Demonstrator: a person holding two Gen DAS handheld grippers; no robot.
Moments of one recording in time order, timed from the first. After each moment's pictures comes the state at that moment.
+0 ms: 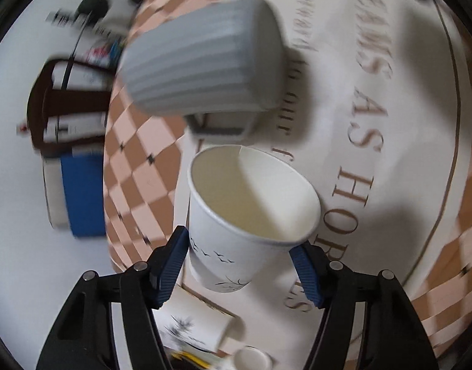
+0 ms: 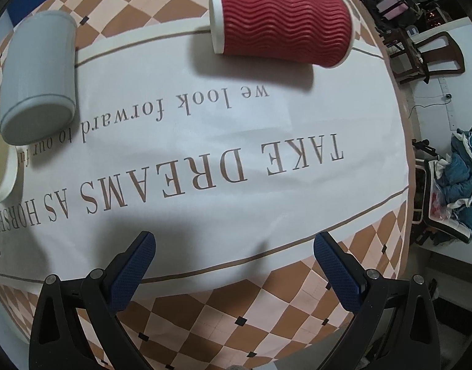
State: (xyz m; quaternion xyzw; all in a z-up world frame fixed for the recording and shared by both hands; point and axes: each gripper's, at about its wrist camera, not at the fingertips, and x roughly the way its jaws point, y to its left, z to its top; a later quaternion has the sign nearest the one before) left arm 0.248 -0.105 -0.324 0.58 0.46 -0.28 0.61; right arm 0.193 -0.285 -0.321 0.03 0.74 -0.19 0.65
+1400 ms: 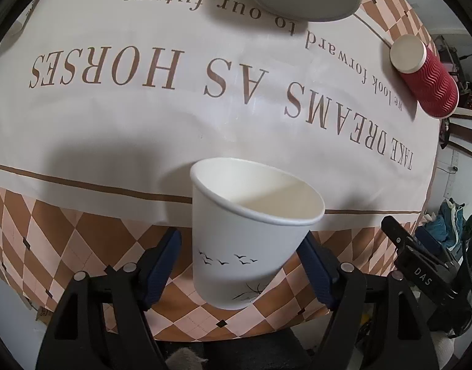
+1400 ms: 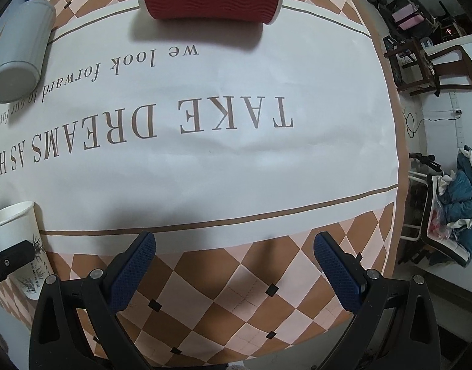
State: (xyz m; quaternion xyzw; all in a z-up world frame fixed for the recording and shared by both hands) left arm 0.166 -0.113 -0.348 -0.13 0.79 -0.08 0.59; right arm 0.140 -0.347 -0.323 0.00 0.75 -0.14 0.65
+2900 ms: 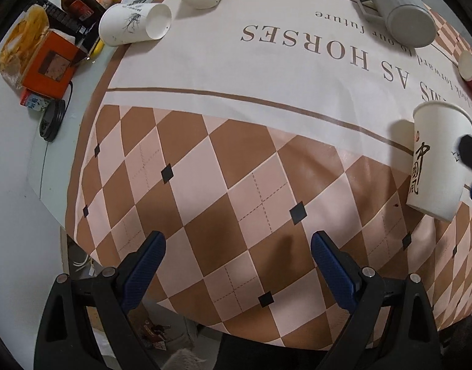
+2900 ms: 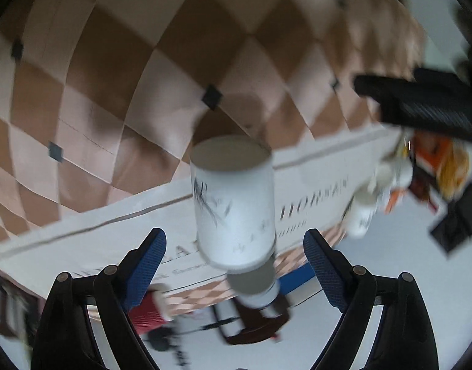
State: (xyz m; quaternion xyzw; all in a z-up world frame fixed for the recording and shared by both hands) left arm 0.052 -0.001 -0.330 0.00 0.69 0.12 0.72; right arm -0.008 -0.170 -0.357 -0.90 -0.01 0.39 0.18
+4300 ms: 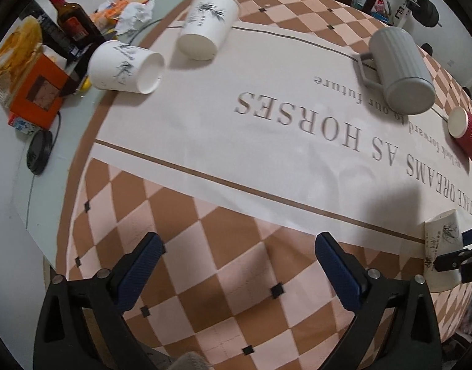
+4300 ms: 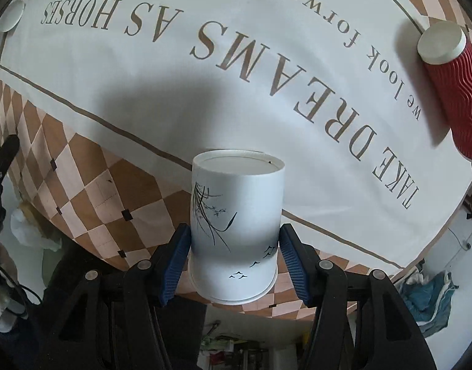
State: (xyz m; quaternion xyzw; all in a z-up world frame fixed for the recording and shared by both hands) left arm 0.108 0.008 -0.306 -0.05 0.64 0.10 0.76; right arm 0.248 -0.181 -0.343 -0.15 0.85 0.11 0.49
